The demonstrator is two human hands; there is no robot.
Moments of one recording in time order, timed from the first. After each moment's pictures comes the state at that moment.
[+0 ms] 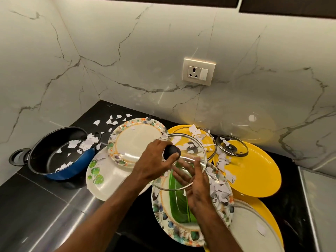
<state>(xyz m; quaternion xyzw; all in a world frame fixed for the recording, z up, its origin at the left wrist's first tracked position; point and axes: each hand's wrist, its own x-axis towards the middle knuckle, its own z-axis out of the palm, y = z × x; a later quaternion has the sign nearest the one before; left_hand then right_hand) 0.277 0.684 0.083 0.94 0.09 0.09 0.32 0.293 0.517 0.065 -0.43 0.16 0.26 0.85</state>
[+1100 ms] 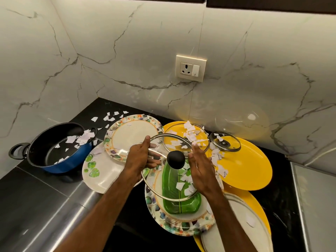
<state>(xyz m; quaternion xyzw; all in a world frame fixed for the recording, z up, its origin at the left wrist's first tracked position) 0.263 0.662 0.104 0.61 0.39 0.09 0.69 0.340 0.455 0.024 -0.88 -0.20 0.12 0.41</state>
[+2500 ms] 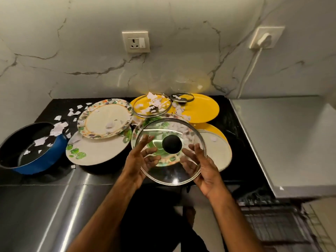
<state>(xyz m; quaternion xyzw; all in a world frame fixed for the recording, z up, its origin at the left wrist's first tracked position) 0.088 0.582 0.095 0.49 0.24 -0.06 0.83 0.096 0.372 0.062 -0.42 0.19 0.18 0.87</state>
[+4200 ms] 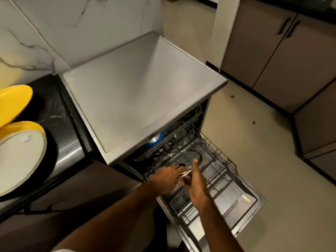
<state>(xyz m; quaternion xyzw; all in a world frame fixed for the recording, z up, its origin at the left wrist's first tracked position) -0.007 -0.034 -0.171 0.82 -0.47 -0.33 0.03 -0.105 -0.134 -0.211 -0.34 0.51 -0.02 0.79</state>
